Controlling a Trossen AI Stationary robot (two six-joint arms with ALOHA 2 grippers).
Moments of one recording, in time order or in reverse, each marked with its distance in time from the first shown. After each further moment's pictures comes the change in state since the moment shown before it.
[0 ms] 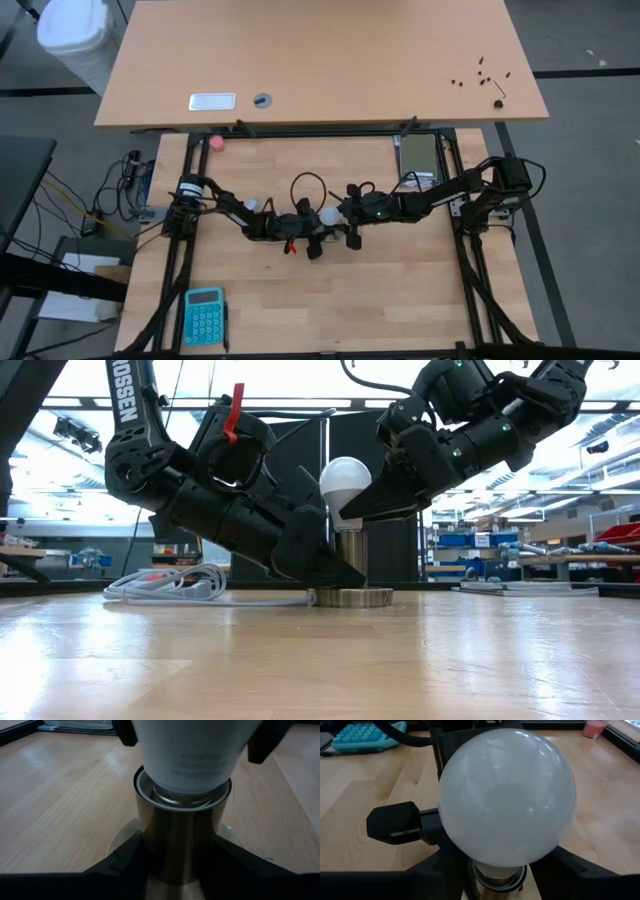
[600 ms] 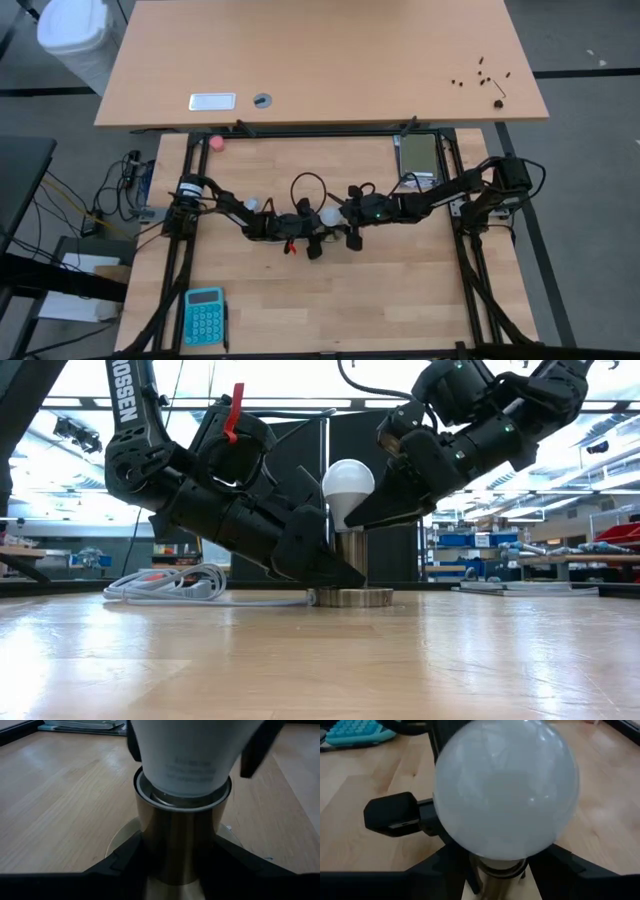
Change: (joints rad) left arm 0.000 0.000 0.000 -0.002 0.000 0.000; right arm 0.009 -0.002 0.001 -0.051 0.016 0.042
